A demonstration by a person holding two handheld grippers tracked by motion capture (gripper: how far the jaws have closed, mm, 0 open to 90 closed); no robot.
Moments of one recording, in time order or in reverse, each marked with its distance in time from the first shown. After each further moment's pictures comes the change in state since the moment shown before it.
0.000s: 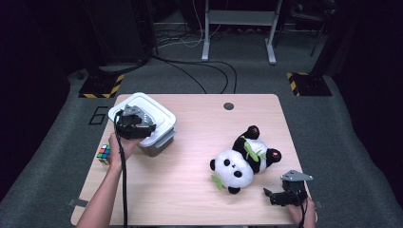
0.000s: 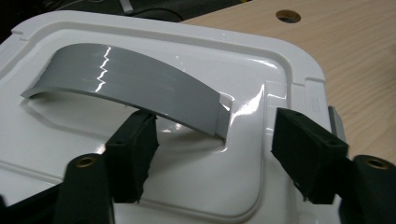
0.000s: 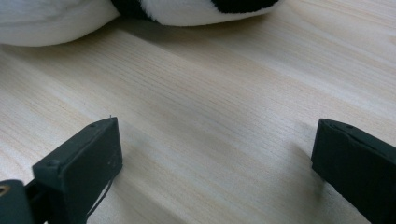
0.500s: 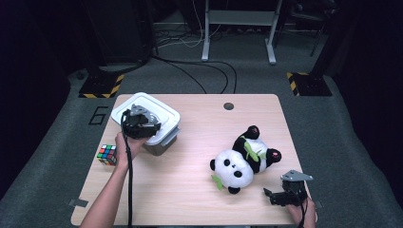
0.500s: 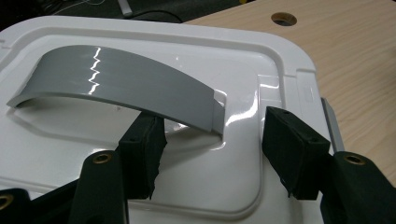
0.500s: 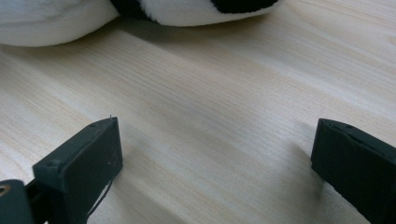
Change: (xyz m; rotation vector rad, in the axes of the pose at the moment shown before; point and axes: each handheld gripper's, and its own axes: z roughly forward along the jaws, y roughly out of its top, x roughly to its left) left arm -0.018 0.007 0.010 0.001 0.011 0.046; right arm 0.000 0.000 0.000 0.000 -0.002 0.000
